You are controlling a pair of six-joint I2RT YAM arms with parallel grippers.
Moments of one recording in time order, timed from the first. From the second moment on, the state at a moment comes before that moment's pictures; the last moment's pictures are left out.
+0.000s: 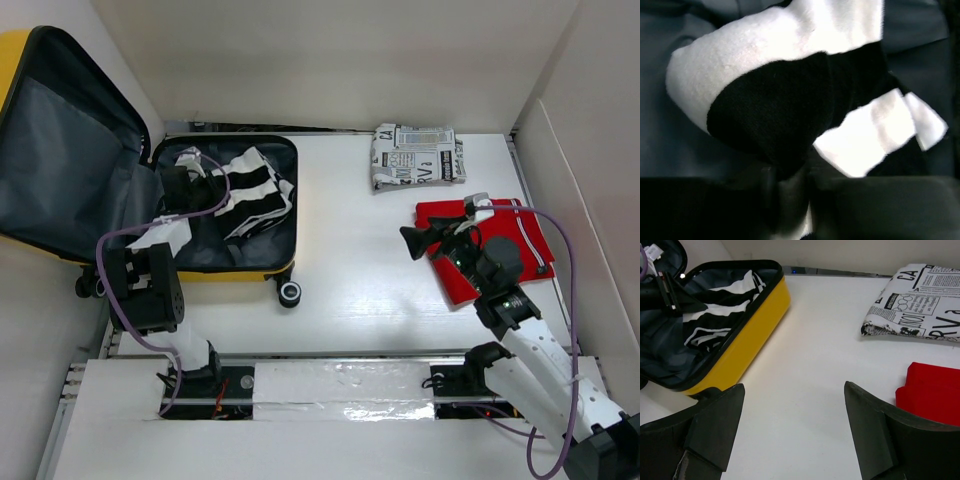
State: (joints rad) left arm 0.13 1.64 0.97 0.13 0.33 -0.31; right arm 0.36 0.68 0.50 0.19 -0.17 0.28
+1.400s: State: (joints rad) left arm -1.05 2.09 1.31 0.15 0.01 -0.71; right arm 0.34 0.51 0.88 -0.10 0.14 0.26
